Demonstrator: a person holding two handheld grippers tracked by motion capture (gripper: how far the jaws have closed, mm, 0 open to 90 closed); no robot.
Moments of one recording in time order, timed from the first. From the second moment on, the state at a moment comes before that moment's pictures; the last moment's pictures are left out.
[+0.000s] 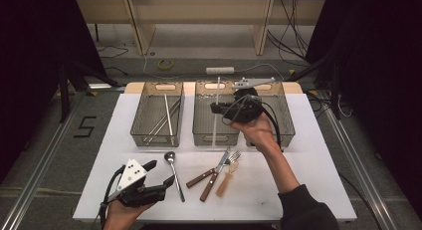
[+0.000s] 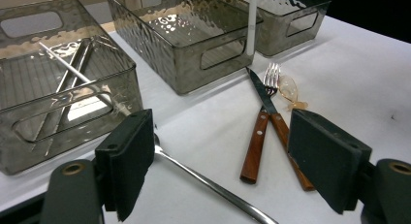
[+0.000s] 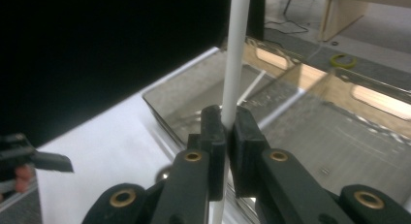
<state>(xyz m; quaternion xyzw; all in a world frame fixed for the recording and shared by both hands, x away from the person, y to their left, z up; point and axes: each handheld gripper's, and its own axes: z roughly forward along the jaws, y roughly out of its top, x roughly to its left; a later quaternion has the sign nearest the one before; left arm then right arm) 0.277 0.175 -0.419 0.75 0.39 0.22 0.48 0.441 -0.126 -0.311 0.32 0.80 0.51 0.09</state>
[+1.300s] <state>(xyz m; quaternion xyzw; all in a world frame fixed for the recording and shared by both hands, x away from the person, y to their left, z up) 0.273 0.178 -0.419 0.75 0.38 0.23 0.49 0.537 0.026 -0.312 0.38 0.80 0.46 0.03</state>
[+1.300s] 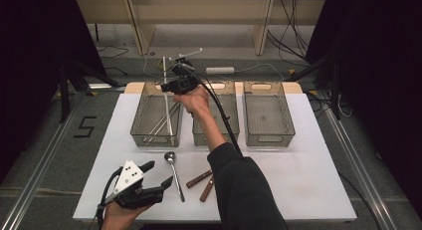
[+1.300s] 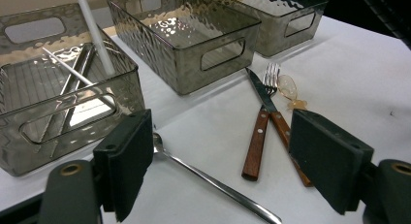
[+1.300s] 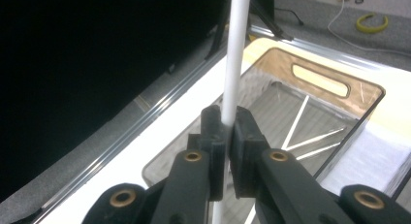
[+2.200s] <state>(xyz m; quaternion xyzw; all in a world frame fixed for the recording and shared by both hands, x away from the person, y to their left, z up) 0.272 0.178 -0.418 0.75 0.38 0.23 0.49 0.550 0.050 -0.363 0.39 0.83 0.39 0.04</state>
